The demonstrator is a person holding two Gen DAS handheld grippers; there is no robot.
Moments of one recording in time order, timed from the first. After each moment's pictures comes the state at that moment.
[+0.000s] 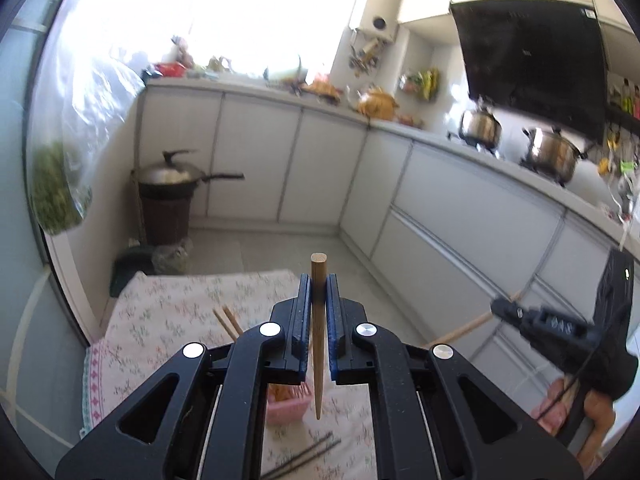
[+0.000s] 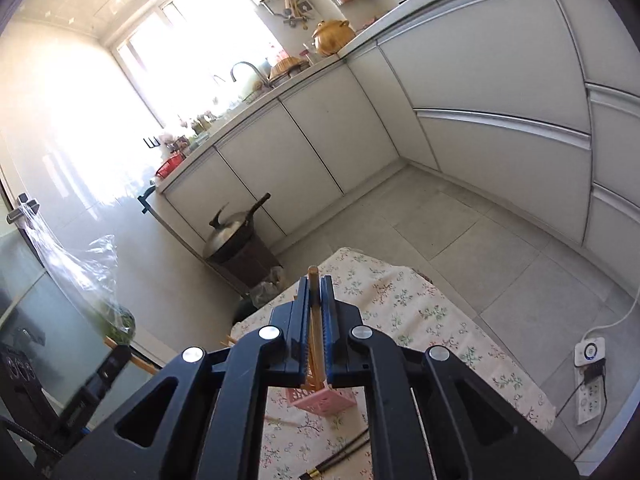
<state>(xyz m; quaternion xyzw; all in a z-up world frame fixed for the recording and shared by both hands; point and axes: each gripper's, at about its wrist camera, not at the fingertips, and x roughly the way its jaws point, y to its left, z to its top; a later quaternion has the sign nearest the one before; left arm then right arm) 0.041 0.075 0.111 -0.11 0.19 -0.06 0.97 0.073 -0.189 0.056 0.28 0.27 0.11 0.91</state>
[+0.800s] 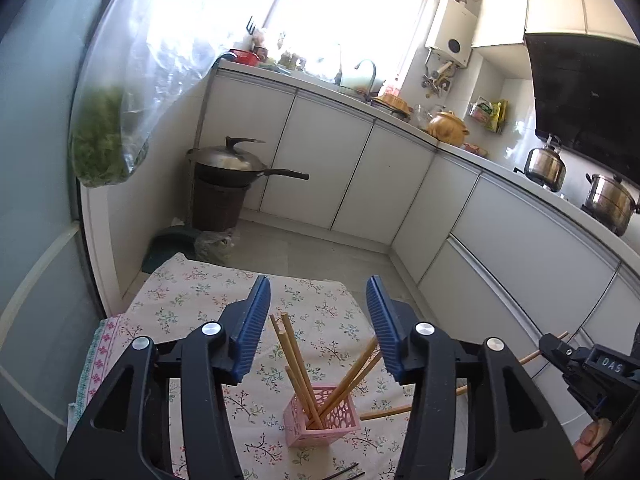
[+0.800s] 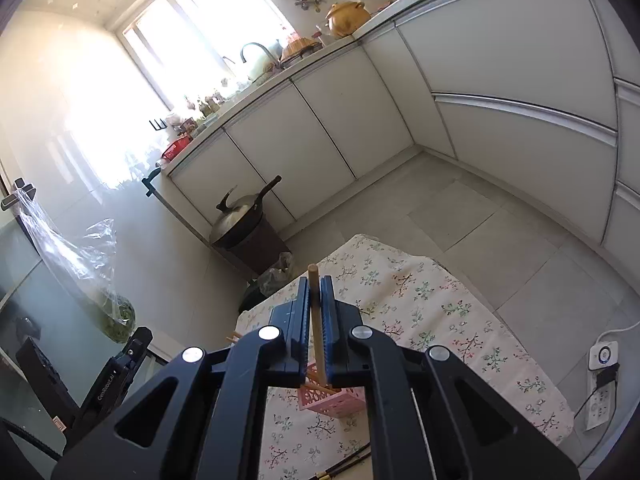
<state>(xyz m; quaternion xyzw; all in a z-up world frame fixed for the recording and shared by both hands) 0.069 0.122 0.071 -0.18 0.19 0.04 0.96 0.102 -0.154 0.045 0.26 0.30 0.13 0.91</state>
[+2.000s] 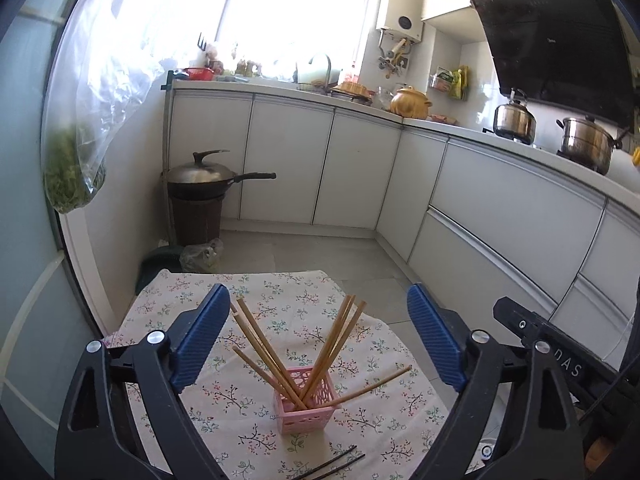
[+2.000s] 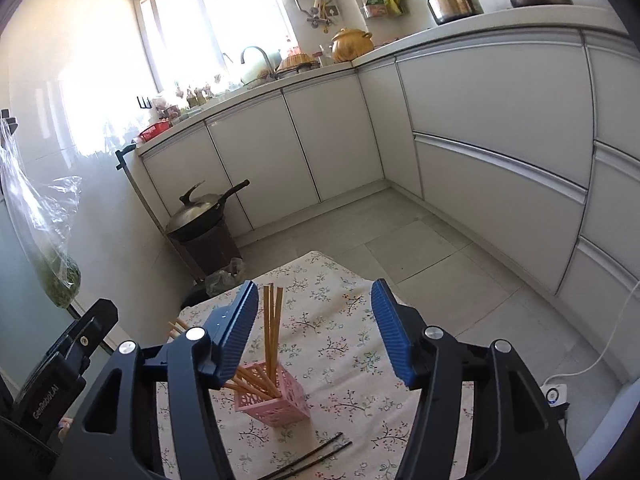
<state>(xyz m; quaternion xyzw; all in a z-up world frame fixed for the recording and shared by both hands) 0.057 0.050 0.068 -0.08 0.19 0.01 0.98 0.081 -0.136 0.036 0.15 0.26 0.06 0.95</state>
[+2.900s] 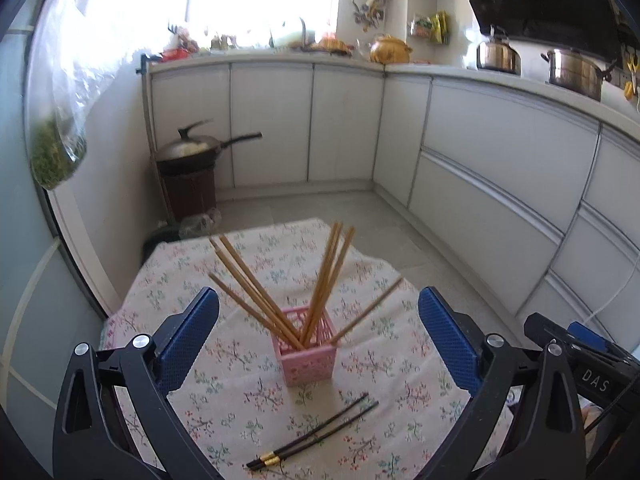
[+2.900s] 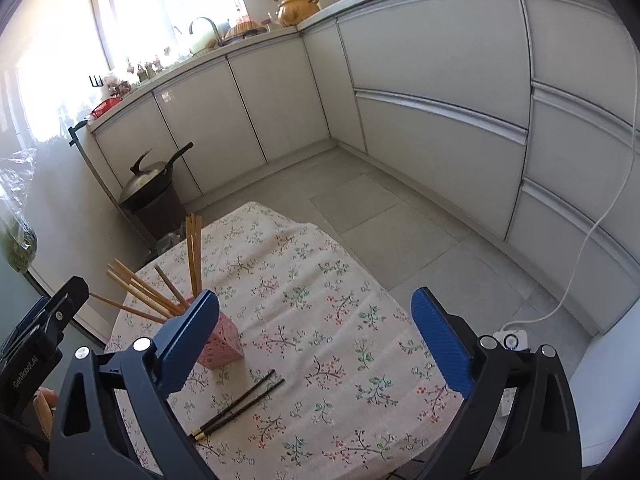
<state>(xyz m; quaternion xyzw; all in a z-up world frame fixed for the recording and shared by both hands) 0.050 0.026 0.018 -0.02 0.28 -0.01 0.96 0.036 -0.189 -0.025 0.16 0.34 -0.01 0.93</state>
